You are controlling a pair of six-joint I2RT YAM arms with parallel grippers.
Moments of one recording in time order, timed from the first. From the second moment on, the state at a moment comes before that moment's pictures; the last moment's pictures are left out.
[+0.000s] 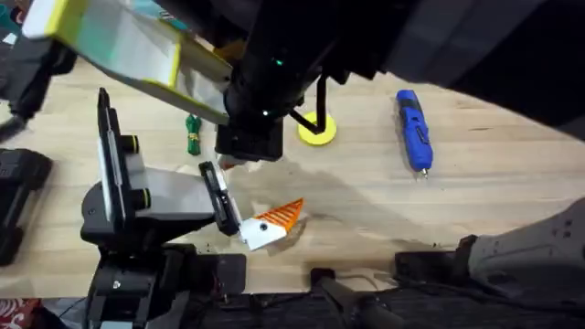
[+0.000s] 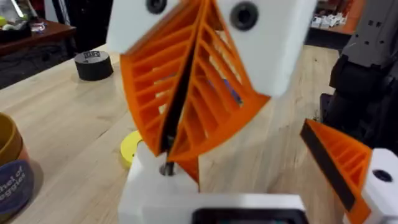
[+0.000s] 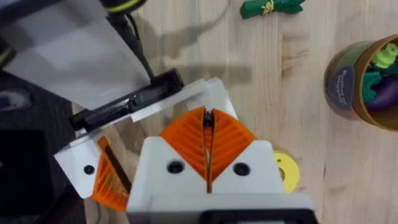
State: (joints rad) left arm -0.03 0.01 0.01 -0.13 1.13 0.06; right arm 1.05 1.77 1.84 -1.19 -0.15 -0.45
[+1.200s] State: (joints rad) left arm -0.03 0.01 0.01 -0.13 1.13 0.06; right arm 1.03 1.70 1.84 -1.19 -0.15 -0.44
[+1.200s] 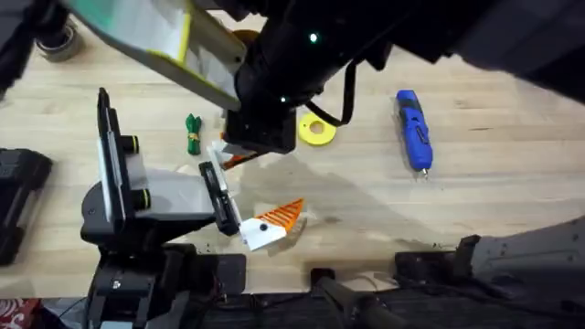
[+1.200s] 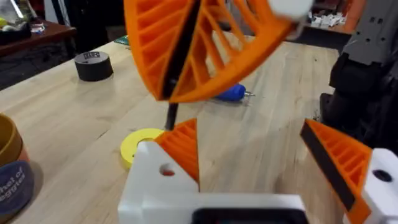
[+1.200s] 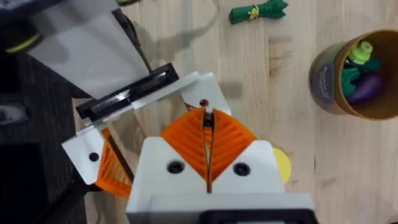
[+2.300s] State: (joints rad) left arm -0.03 0.01 0.01 -0.13 1.13 0.06; right arm 1.03 1.72 1.83 -1.19 -0.17 -0.42
